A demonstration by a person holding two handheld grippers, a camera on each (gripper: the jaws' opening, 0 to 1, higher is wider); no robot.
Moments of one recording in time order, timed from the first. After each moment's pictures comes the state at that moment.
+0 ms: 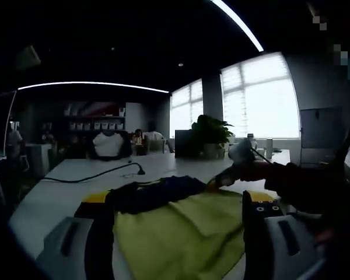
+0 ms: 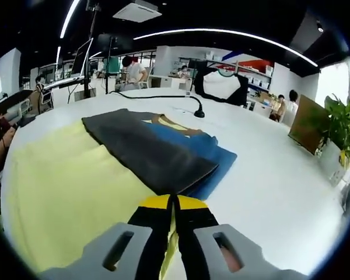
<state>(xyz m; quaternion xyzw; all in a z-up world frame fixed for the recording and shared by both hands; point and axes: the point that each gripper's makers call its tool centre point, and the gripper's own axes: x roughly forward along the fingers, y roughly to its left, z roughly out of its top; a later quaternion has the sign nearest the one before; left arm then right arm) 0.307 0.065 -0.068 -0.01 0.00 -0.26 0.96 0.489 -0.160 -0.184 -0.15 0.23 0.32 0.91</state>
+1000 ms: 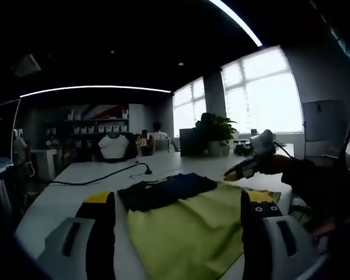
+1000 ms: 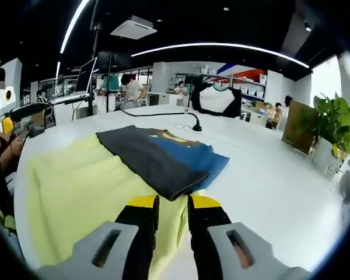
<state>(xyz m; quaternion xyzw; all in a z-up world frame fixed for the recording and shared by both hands) 0.297 0.085 -0.069 0.01 -0.01 -0.24 0.97 0.442 -0.182 -0.148 -0.11 0.15 0.31 0.93</state>
